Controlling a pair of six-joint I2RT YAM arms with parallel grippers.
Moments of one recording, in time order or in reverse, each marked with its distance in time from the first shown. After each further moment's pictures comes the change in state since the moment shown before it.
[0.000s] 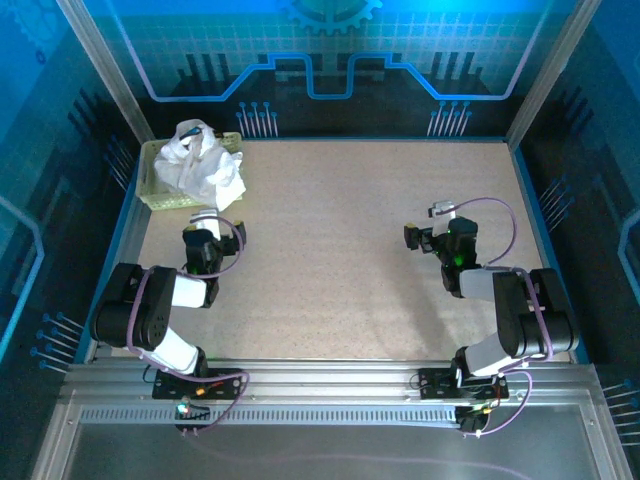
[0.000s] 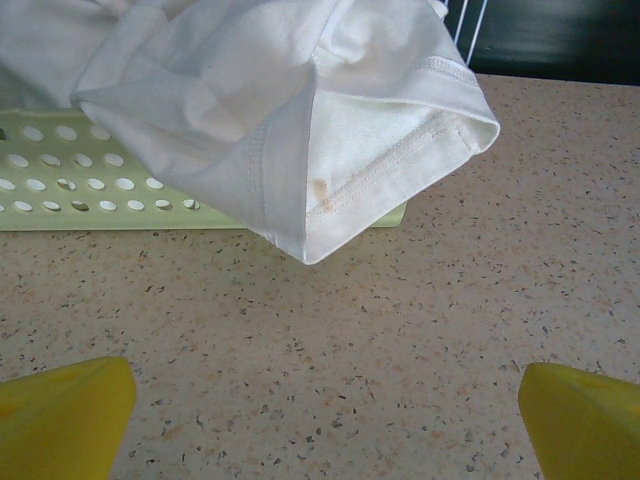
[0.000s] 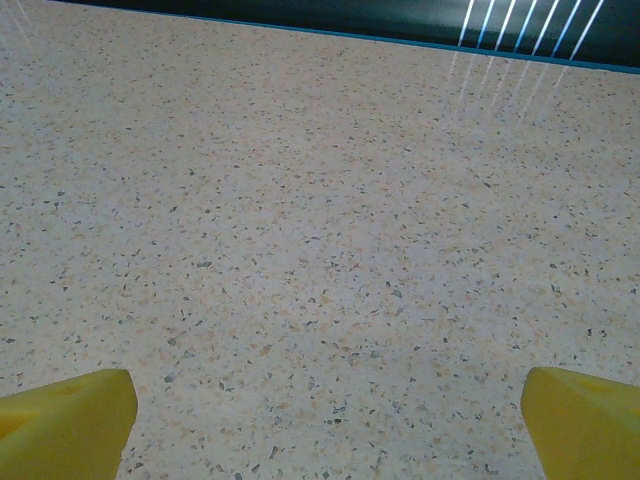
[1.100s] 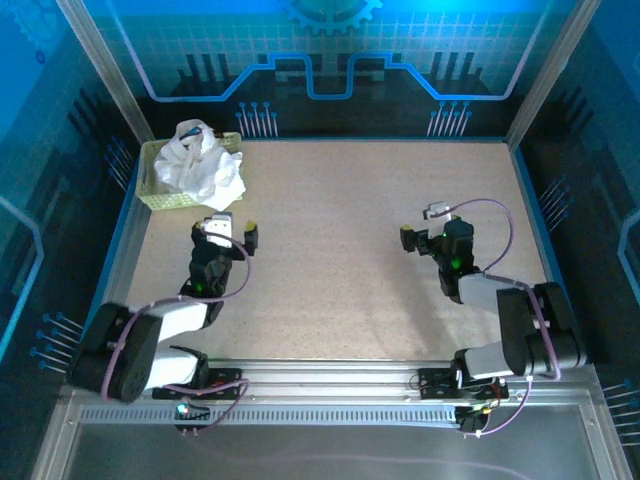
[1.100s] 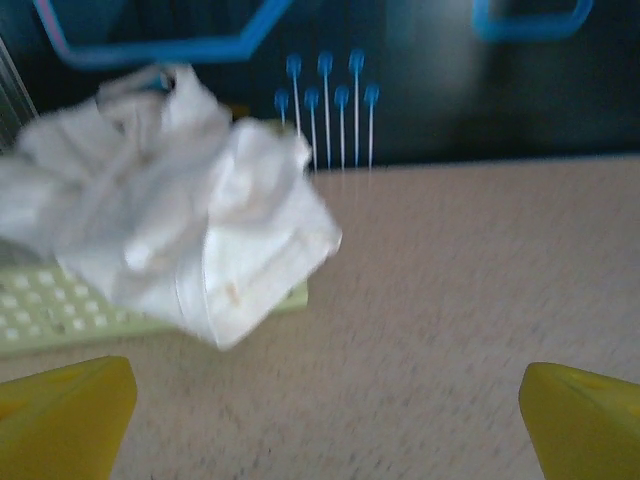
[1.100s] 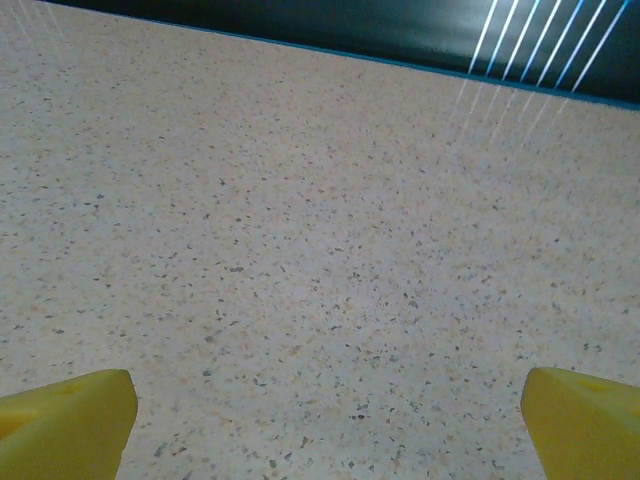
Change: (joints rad) left arm -0.202 -0.340 -0.096 -0.021 -0.109 0.114; right arm 0.083 -0.132 -0.019 -0.084 0.067 -0.031
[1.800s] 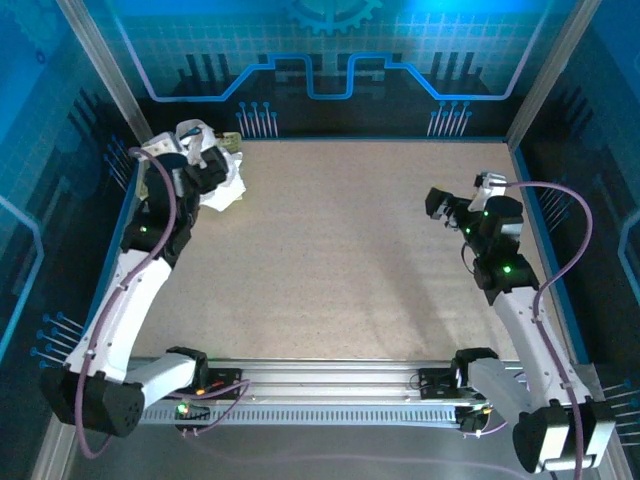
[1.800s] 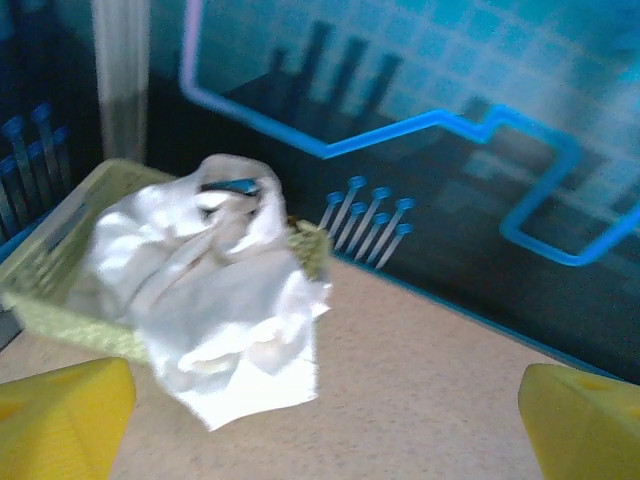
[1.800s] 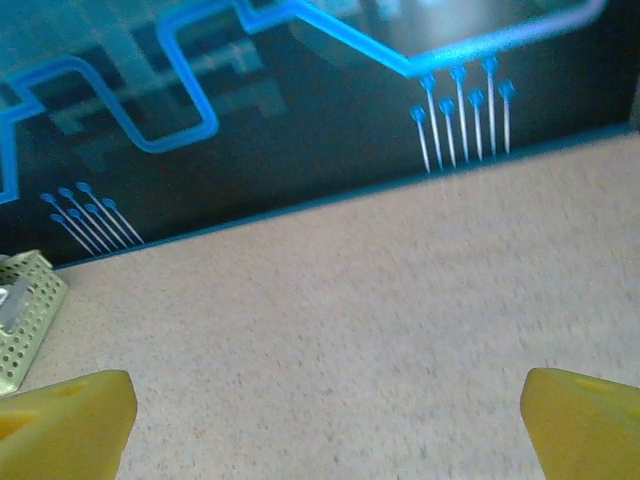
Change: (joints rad) left arm 0.132 -0.091 0.930 -1.273 -0.047 -0.513; right arm -0.103 -0.462 0.357 -0.740 -0.062 0.452
